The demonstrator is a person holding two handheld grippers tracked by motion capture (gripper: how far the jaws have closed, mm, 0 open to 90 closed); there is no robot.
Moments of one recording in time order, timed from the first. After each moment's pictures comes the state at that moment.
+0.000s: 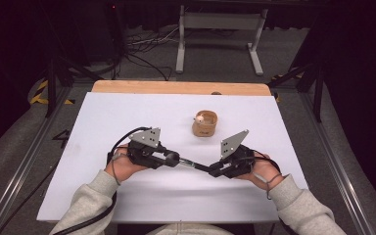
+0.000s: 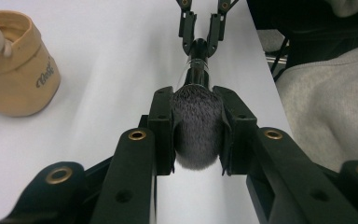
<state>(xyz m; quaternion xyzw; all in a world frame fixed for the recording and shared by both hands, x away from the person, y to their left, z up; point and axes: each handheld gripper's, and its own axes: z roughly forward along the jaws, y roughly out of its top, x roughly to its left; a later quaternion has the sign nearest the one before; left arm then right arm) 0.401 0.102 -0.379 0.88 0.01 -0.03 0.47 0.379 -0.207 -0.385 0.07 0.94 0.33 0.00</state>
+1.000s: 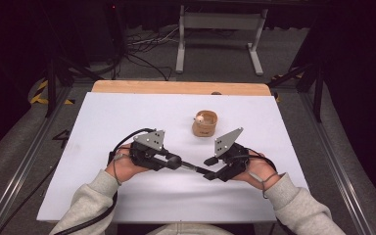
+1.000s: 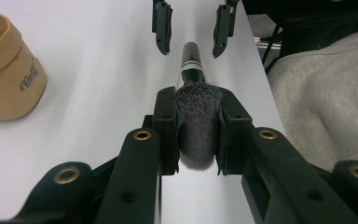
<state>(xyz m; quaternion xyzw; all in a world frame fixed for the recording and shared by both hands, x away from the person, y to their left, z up) 0.395 0.092 -0.373 0.90 -0.01 -0.03 0.44 0.377 -0.187 -0.372 0.07 0.94 0.33 0.00</state>
